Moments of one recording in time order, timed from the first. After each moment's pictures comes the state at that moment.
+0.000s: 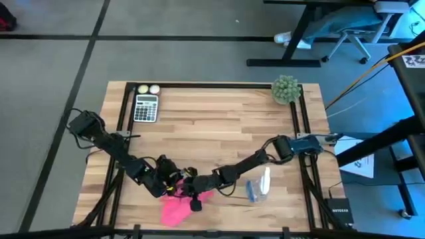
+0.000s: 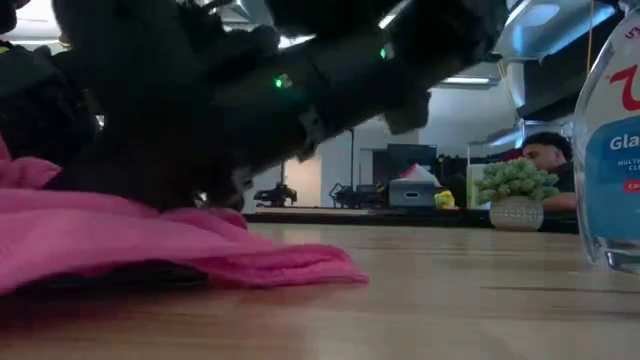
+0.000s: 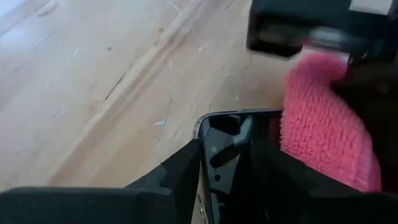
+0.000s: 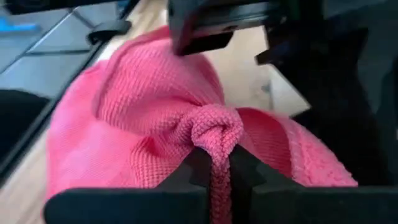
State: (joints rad) left arm -0.68 1.64 0.58 0.01 -0.65 -1.02; right arm 0.38 2.43 1.58 0.30 0.00 0.28
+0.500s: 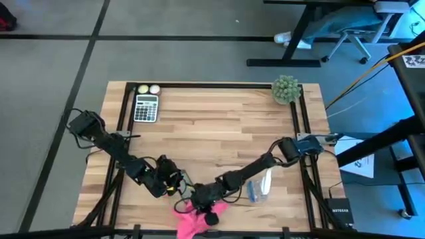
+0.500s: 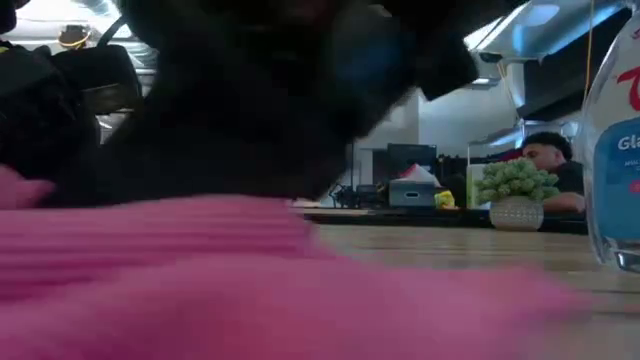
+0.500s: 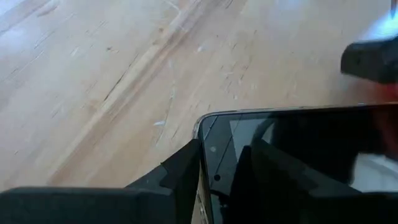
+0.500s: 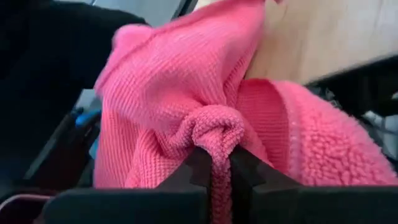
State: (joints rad) left arm -0.68 1.64 0.58 0.01 -0.65 -1.02; right arm 0.44 2.35 1.57 0.06 -0.27 0.30
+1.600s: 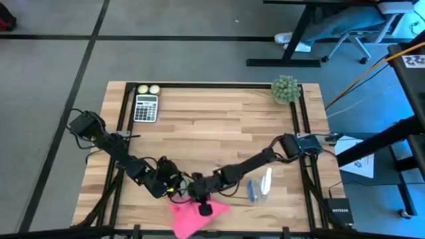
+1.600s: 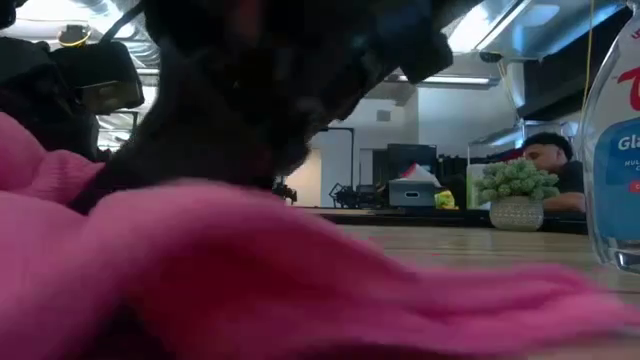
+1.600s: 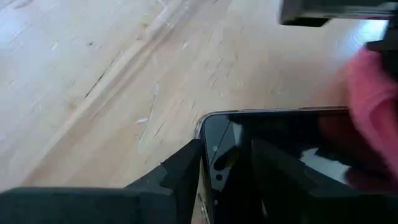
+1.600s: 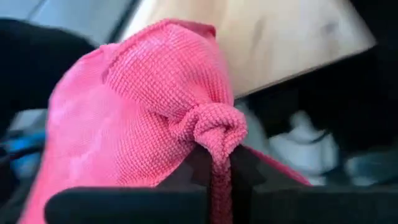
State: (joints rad) left arm -0.68 1.64 0.58 0.02 -0.63 -1.02; right arm 0.41 2.35 1.58 -0.02 -0.20 0.29
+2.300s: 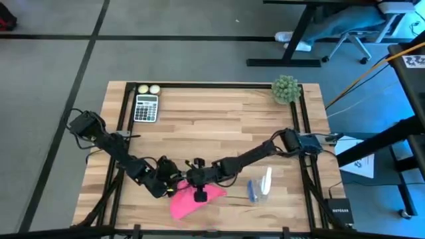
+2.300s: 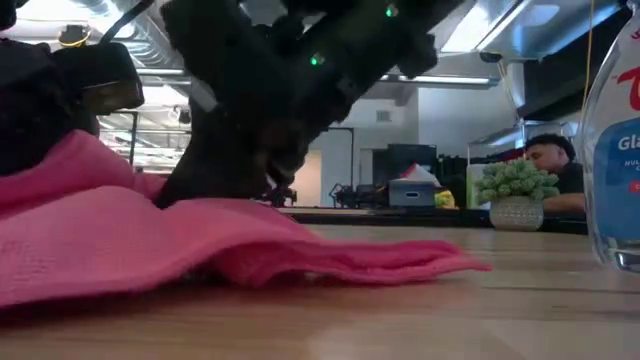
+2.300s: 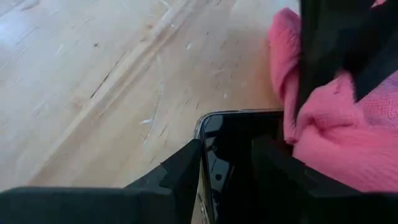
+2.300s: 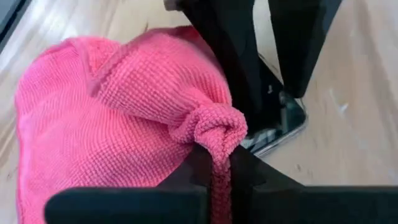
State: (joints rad) left arm -0.68 1.64 0.58 0.02 -0.63 -1.02; right arm 0.34 2.31 1.58 -0.06 0.05 0.29
